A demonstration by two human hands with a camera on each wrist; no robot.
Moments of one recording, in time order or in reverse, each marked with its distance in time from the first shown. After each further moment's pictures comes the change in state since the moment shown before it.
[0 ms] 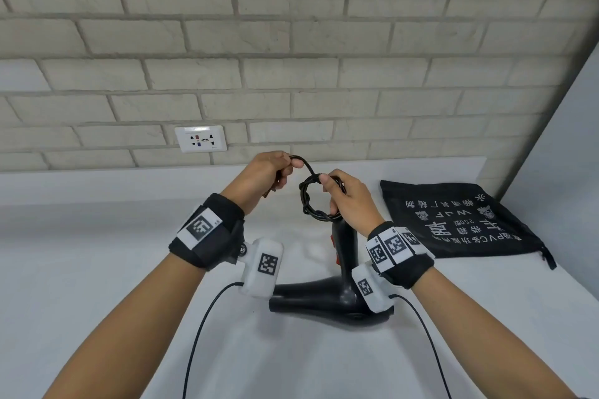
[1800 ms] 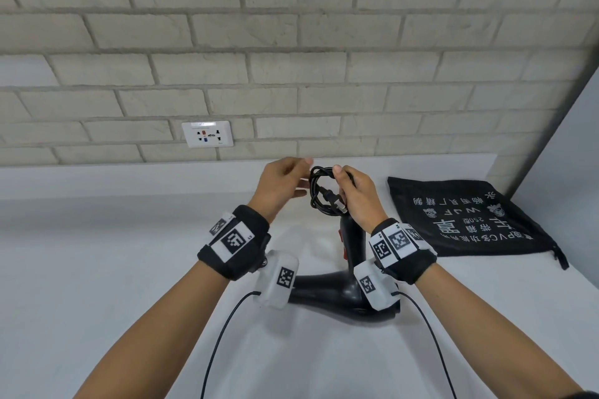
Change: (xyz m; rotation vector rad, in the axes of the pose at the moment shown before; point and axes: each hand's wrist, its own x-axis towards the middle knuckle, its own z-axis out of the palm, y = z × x) left_hand 0.000 -0.022 0.023 -0.100 0.155 -0.001; right_hand 0.005 0.003 0.008 0.201 0.089 0.023
